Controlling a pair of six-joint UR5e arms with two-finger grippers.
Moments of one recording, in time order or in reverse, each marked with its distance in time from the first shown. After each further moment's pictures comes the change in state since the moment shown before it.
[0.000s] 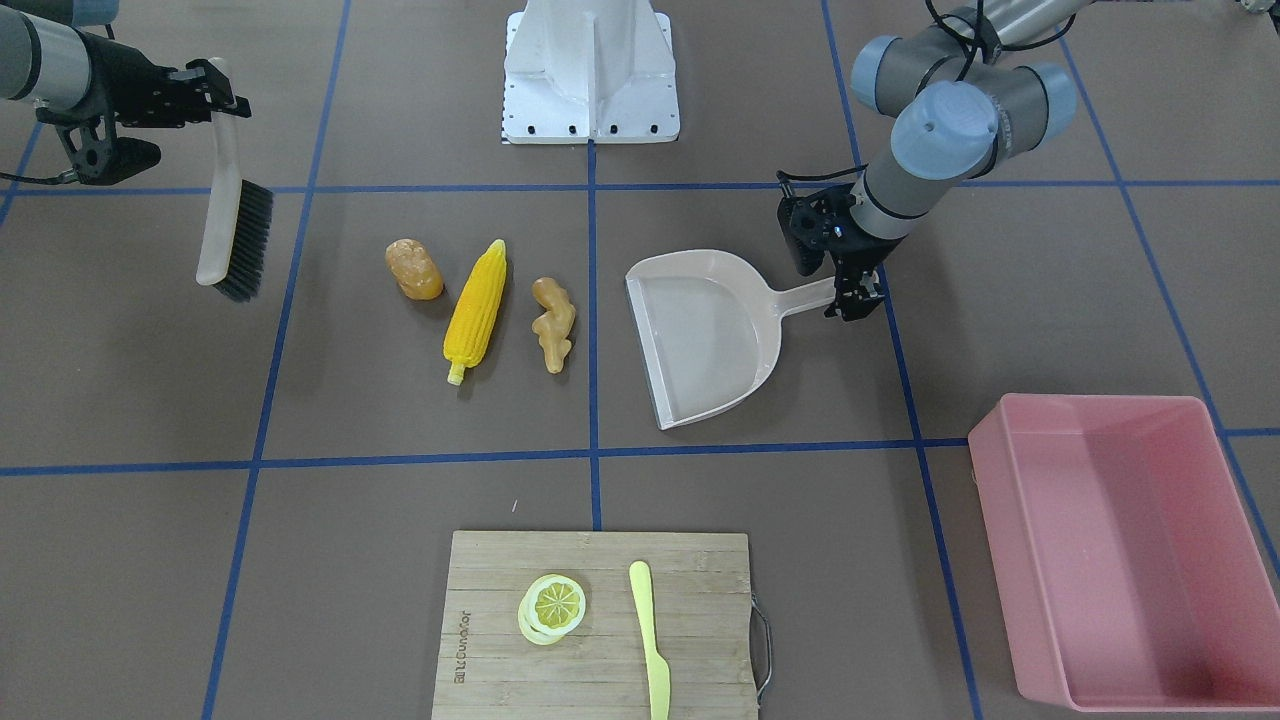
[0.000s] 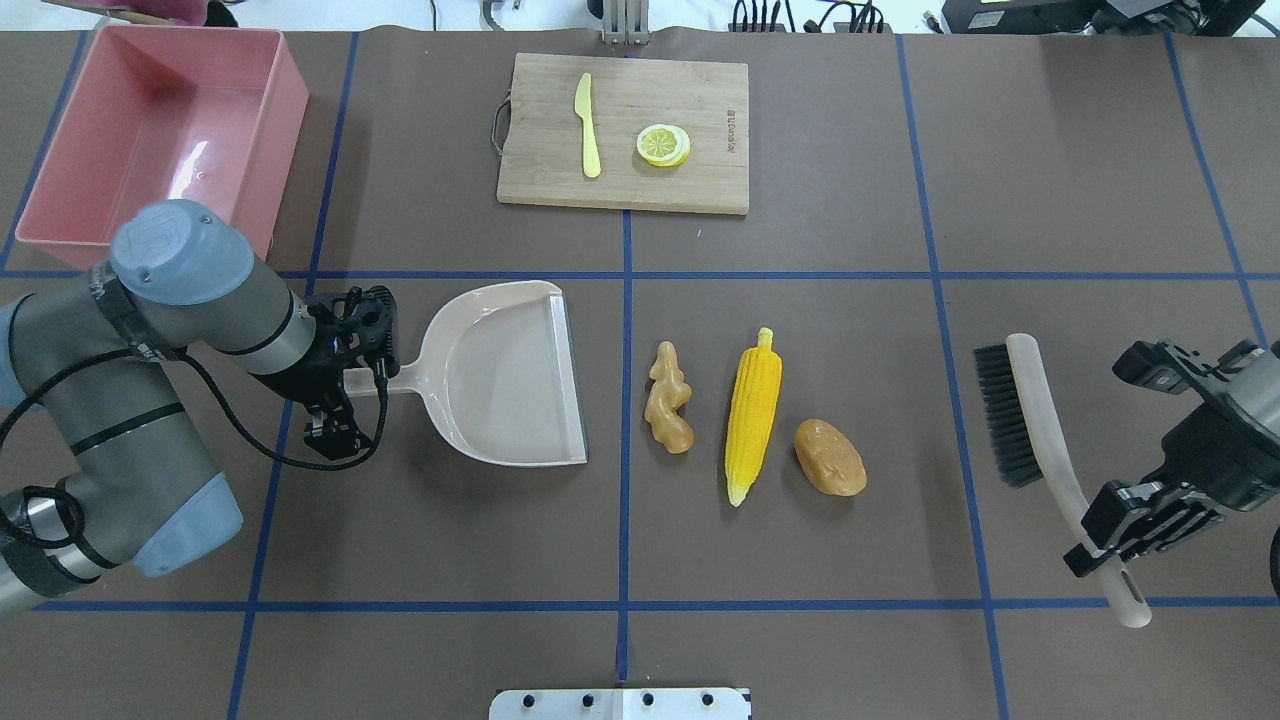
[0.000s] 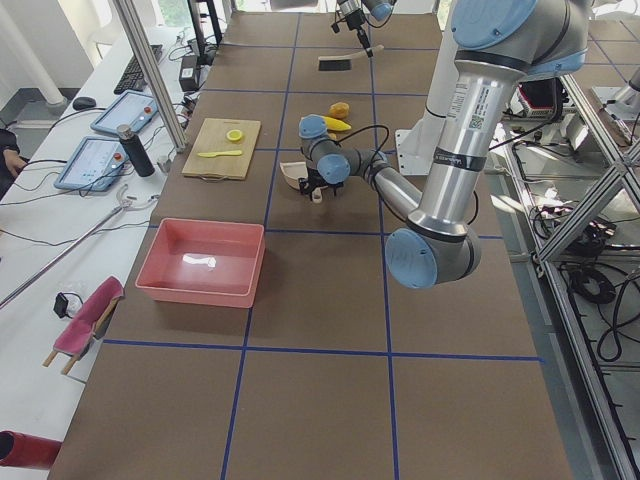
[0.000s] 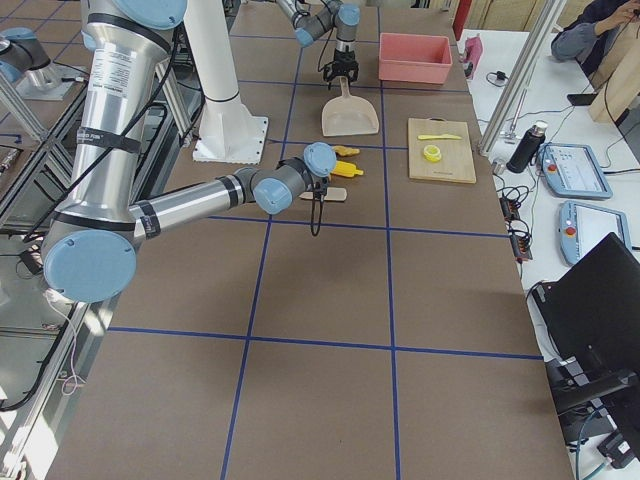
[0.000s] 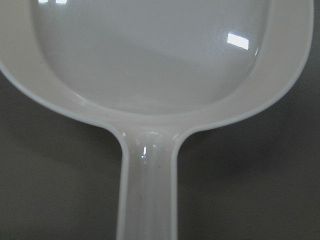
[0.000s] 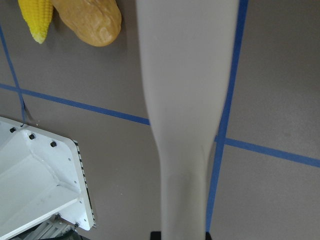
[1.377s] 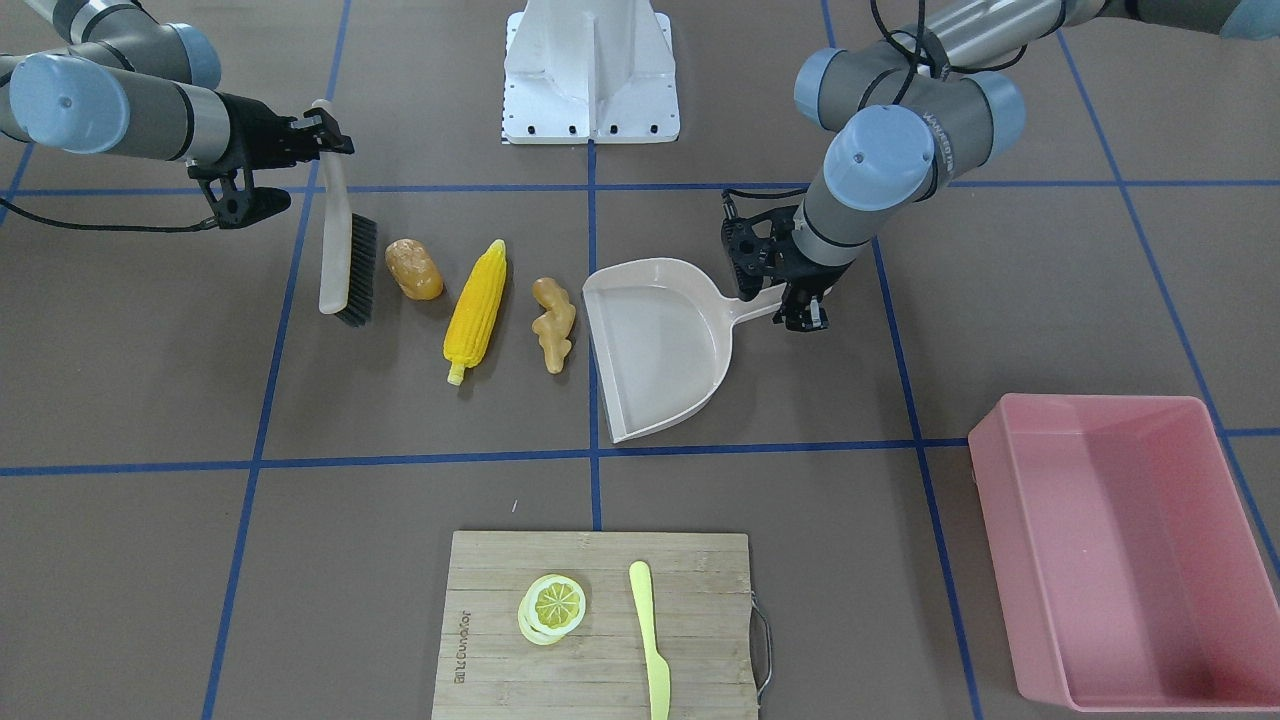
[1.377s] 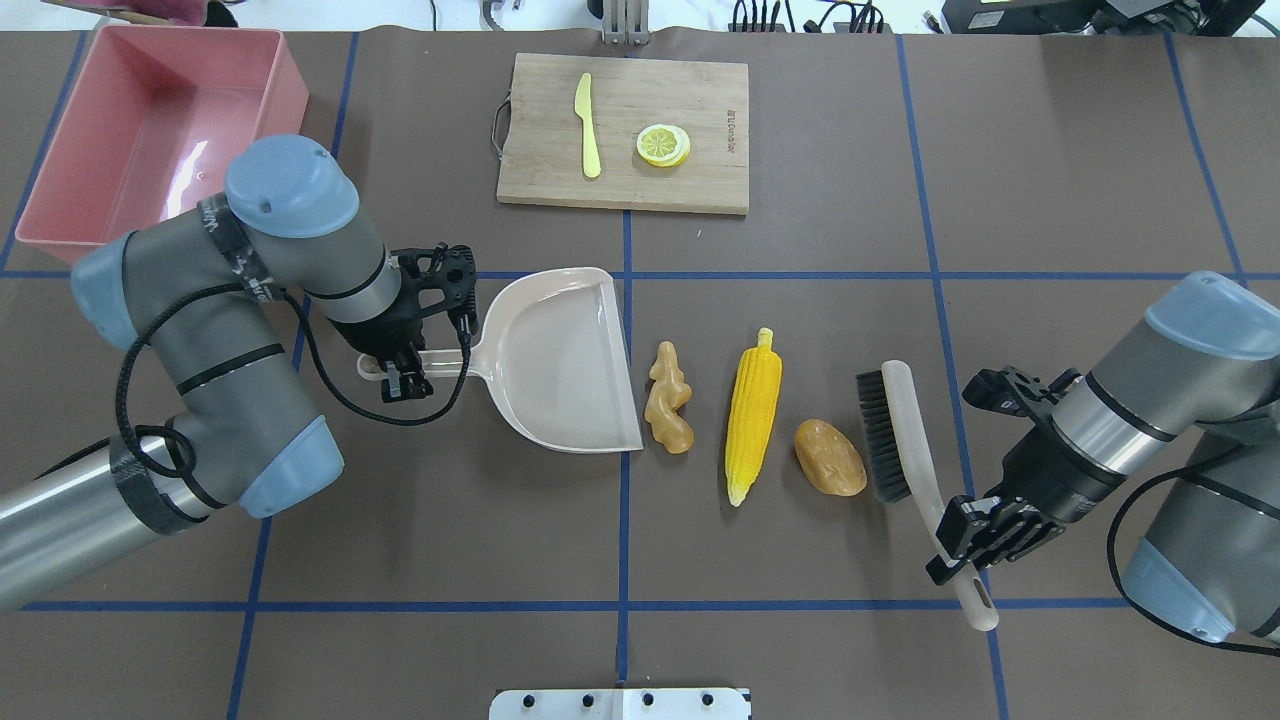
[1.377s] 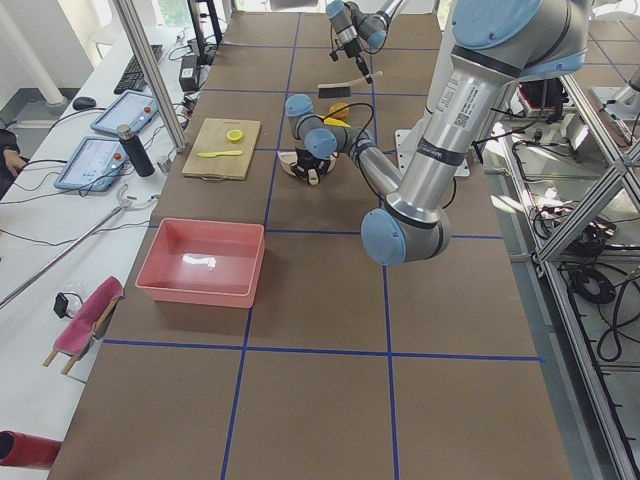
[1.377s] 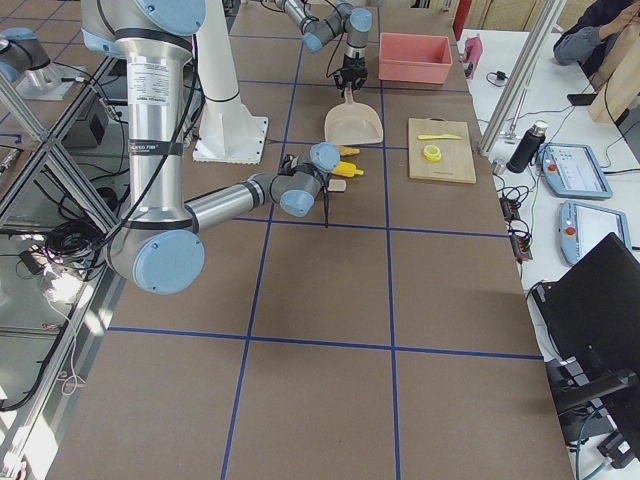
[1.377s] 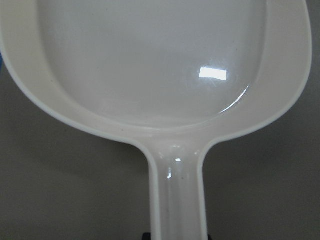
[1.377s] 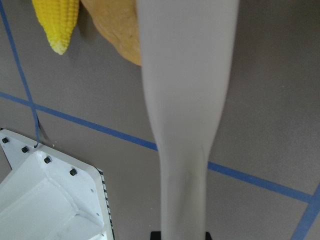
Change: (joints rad) left arm -0.006 -0.217 0.105 0.169 -0.007 0.082; right arm -0.179 0.201 -0.212 0.360 -0.080 0.331
